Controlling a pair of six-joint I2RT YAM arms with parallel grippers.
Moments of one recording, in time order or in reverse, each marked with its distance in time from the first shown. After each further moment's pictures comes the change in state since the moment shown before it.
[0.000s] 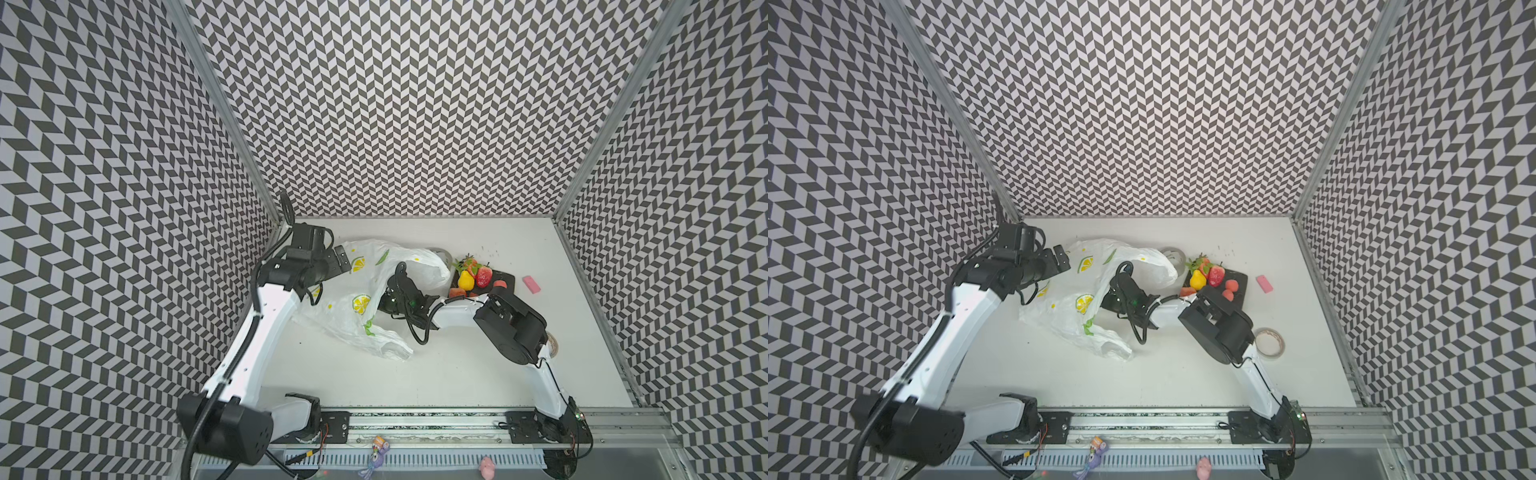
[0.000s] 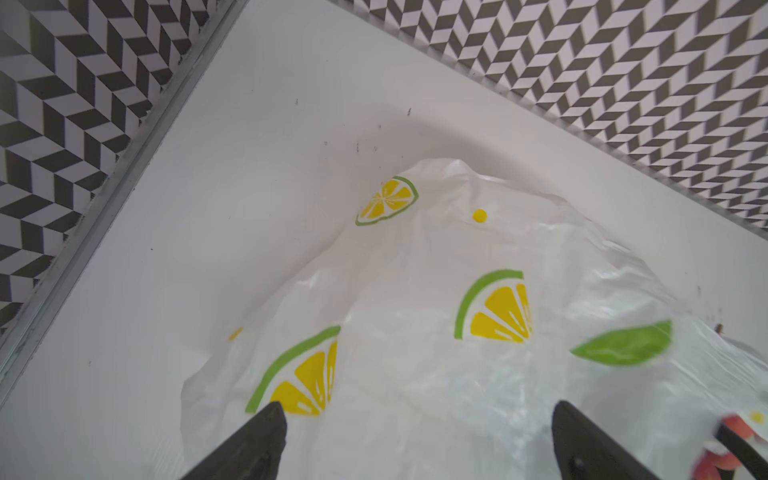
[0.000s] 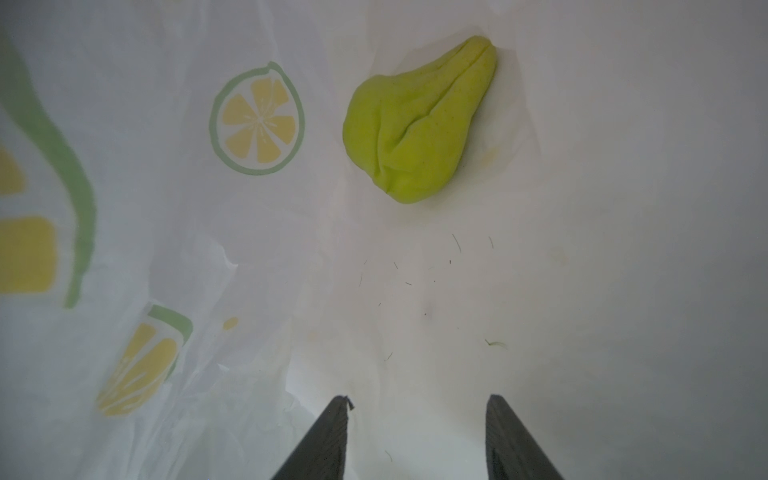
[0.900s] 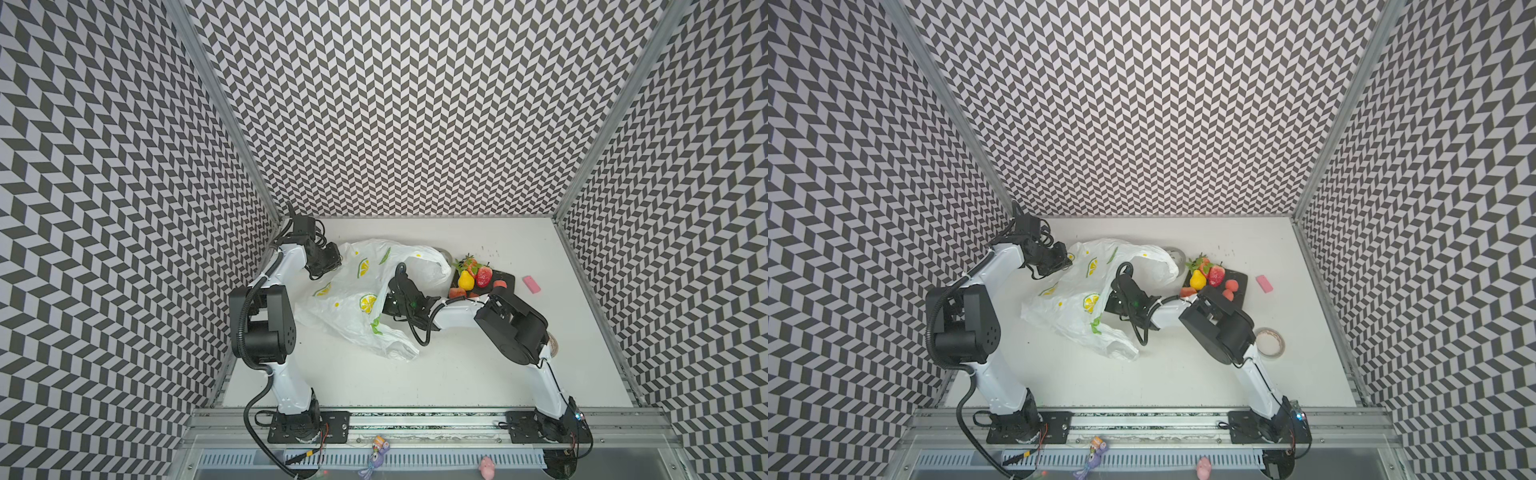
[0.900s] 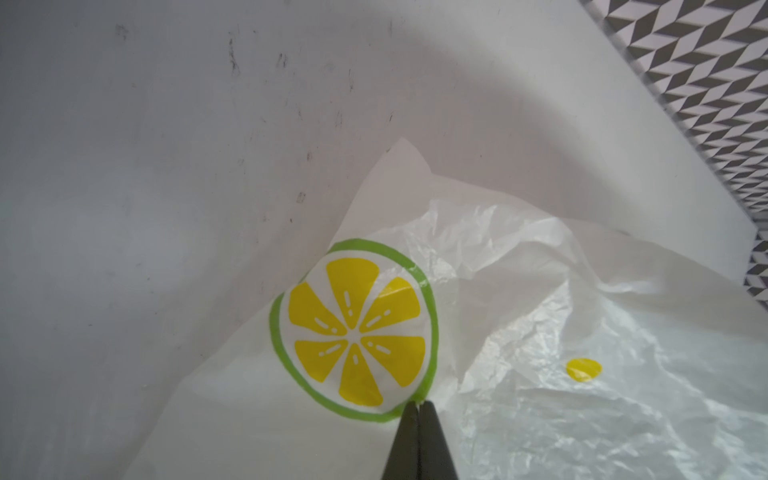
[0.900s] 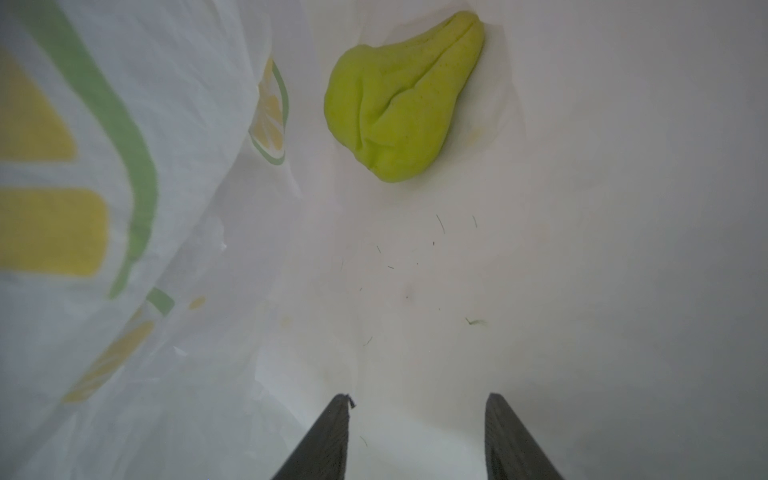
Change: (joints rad) left arm 0.177 0.480 0.093 0.193 0.475 0.118; right arm -0.003 -0.022 -0.039 -0.019 -0.016 -0.060
